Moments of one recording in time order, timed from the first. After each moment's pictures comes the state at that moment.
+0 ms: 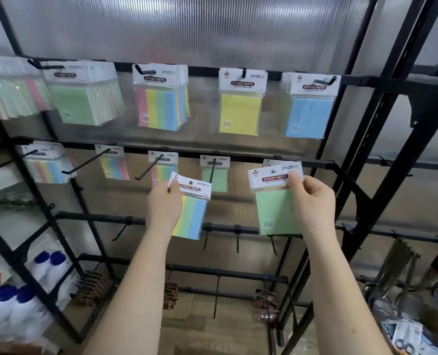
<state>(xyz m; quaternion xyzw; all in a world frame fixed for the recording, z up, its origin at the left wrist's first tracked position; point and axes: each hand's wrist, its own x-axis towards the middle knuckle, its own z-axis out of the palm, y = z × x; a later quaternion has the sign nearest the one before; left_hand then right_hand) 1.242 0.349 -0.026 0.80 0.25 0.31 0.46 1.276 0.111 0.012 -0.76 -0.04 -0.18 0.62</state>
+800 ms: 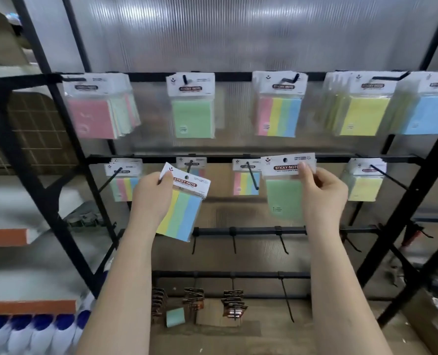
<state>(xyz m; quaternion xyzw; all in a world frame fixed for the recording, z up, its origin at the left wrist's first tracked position) 1.169 0.633 0.017 0.83 0.20 0.28 0.45 1.211 0.380 0.017 -0.72 0.00 -0.30 0.63</state>
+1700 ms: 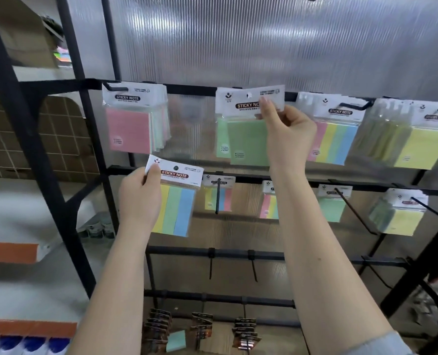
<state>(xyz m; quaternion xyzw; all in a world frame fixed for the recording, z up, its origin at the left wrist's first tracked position) 1.181 0.720 0.033 0.74 0.18 0.41 0.50 1.249 0.539 0.123 -0.61 -0.15 -0.28 0.73</state>
